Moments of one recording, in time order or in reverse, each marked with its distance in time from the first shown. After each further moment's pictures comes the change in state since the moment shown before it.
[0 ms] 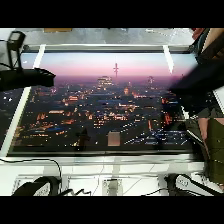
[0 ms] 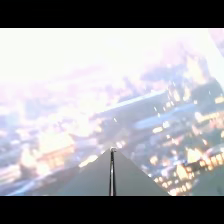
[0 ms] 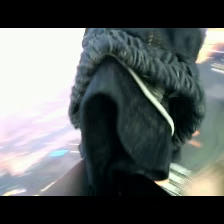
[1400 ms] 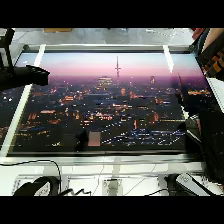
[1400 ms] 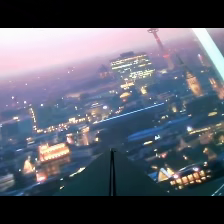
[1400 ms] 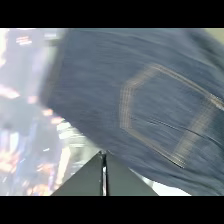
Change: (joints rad) left arm 0.018 0.034 0.003 0.007 0.001 0.000; right arm -0.391 0.090 0.003 -0.070 0.344 0.234
